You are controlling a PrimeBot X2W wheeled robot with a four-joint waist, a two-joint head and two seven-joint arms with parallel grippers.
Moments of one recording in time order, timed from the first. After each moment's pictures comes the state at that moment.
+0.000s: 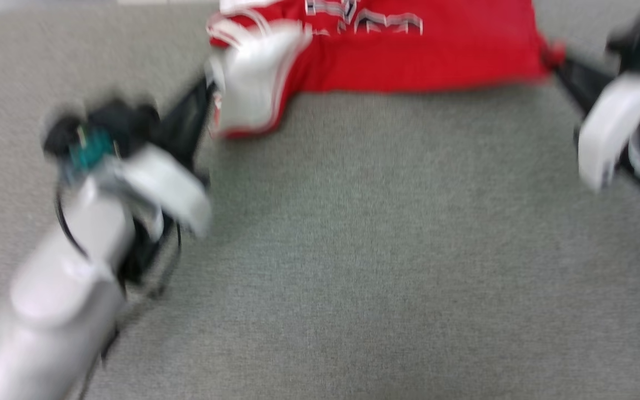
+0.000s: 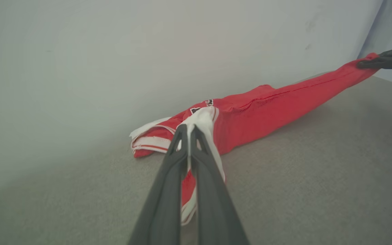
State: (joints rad) left arm -0.83 0.52 -0.68 0.34 -0.62 -0.02 -0.24; right arm -1.12 -0.64 0.97 0.60 0.74 0.13 -0.06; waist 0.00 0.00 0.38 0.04
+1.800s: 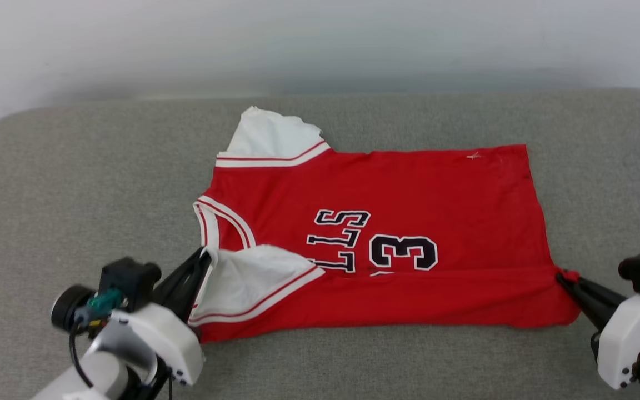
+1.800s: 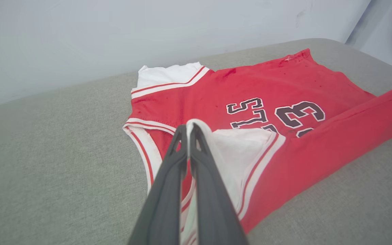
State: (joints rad) left arm -0.27 0.70 -0.71 0.00 -0.76 0.17 -0.14; right arm -0.21 -0.72 0.47 0.19 0.67 0.13 0.11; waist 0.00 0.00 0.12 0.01
